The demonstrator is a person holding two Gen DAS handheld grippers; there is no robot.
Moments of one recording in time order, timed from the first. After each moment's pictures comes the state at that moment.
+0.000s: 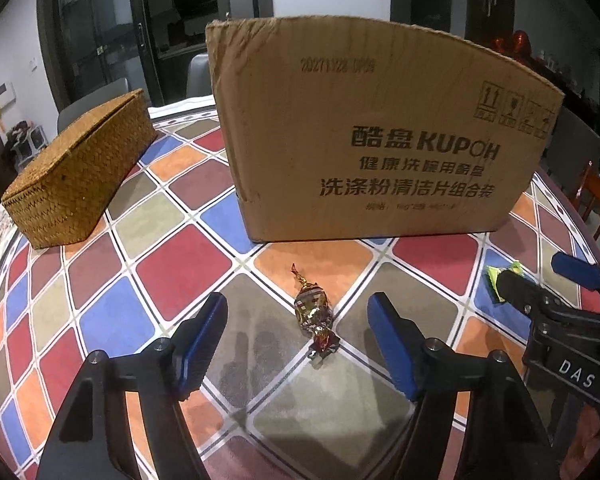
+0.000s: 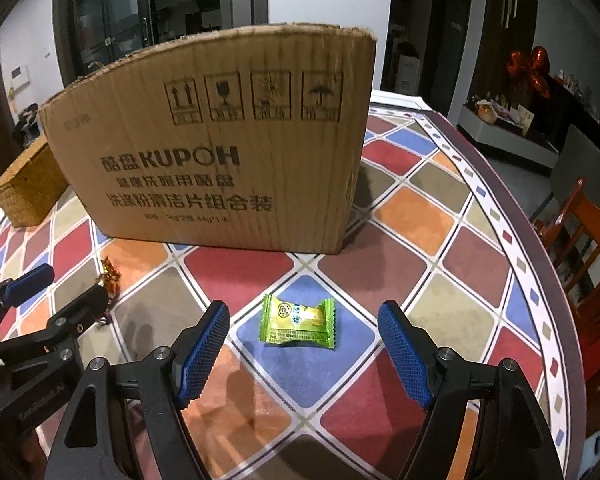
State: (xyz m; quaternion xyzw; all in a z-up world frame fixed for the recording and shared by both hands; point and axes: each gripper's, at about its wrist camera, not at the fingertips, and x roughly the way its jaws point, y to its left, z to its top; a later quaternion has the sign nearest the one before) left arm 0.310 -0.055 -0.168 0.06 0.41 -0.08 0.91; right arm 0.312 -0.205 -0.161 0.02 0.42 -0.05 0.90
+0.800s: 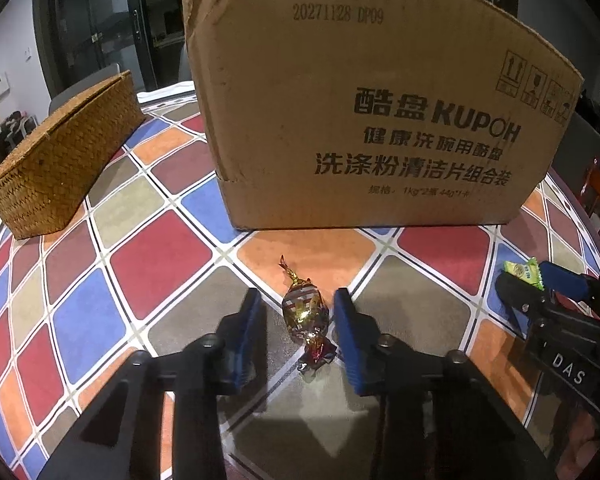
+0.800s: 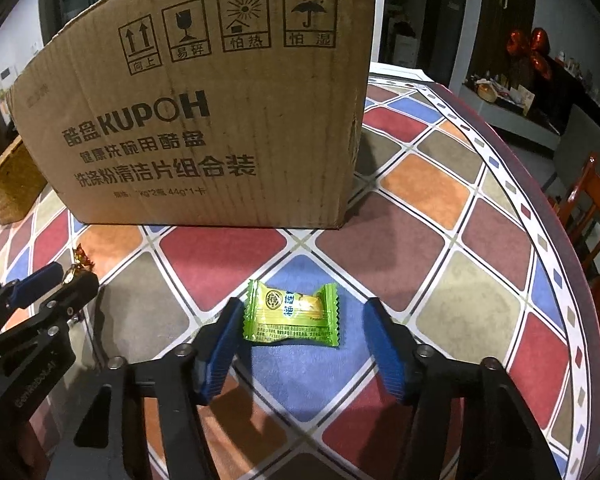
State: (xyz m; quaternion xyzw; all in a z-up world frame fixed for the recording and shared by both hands) left arm 0.329 -0.058 -0.191 0.05 0.43 -0.09 0.90; right arm 0.323 -0.207 -0.183 0.03 0.45 -0.06 0.89
